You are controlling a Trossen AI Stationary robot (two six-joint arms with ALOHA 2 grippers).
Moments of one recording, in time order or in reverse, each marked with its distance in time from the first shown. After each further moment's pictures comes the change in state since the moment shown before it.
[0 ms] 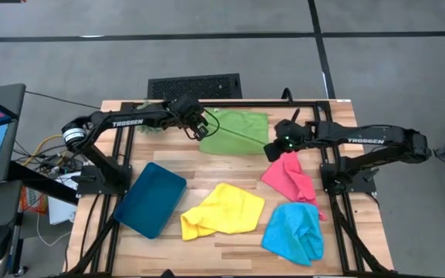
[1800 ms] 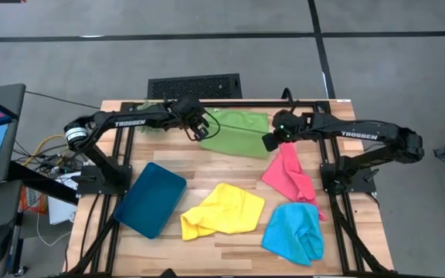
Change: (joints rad) left arm -0.010 0.023 0.000 0.006 -0.045 0.055; right arm -0.129 0.073 0.076 -0.053 0.074 -0.108
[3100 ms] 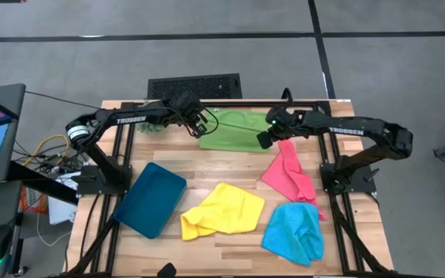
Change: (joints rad) left arm 0.059 0.031 0.000 0.012 0.052 0.018; right arm -0.059 0.136 -0.009 0.104 -0.053 -0.078
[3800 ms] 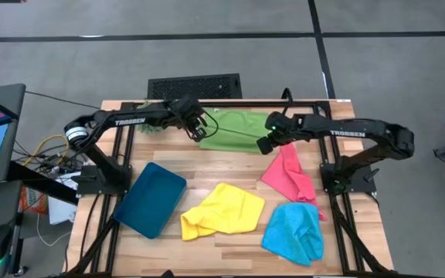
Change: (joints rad) left arm -0.039 -0.031 0.000 -0.074 0.033 -0.057; right arm 0.072 -0.037 -0.001 -0.046 -0.033 0.078
